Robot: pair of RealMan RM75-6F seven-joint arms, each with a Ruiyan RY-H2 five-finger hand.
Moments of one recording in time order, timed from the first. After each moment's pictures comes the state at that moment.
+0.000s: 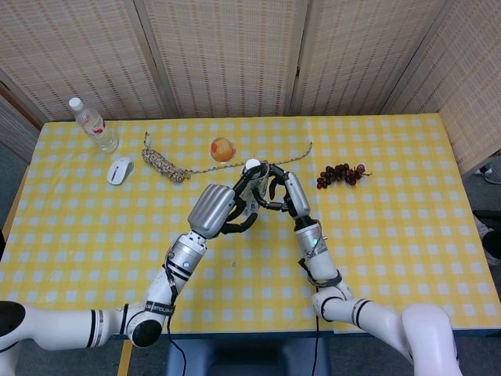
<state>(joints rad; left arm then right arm) -0.96 -1.62 -0.37 -1.70 1.05 1.15 0.22 0.85 -1.95 0.40 -0.93 -1.35 1.17 0.89</state>
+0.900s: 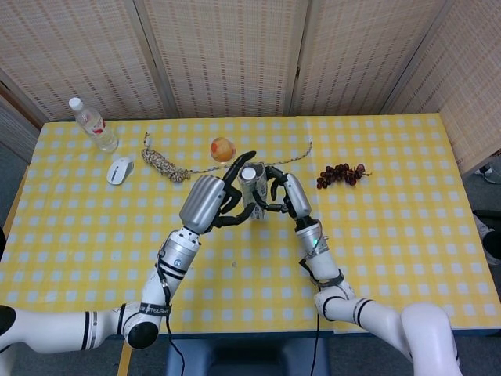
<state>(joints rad) -0.92 -1.59 -0.44 -1.76 1.13 1.22 0.14 0.85 -1.94 0.37 -0.90 -1.36 1.15 0.84</state>
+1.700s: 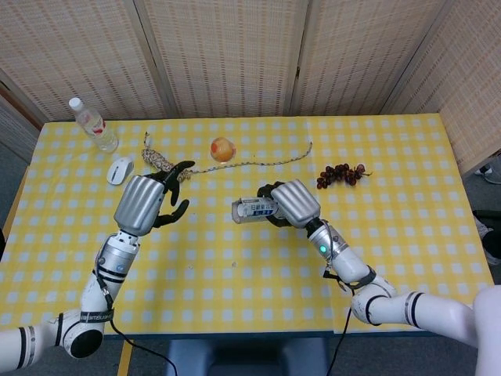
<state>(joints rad) -0.72 -1.30 -0.29 -1.83 1.24 1.29 0.28 0.86 -1.47 0.25 -1.49 -1.22 0.92 -0.17</state>
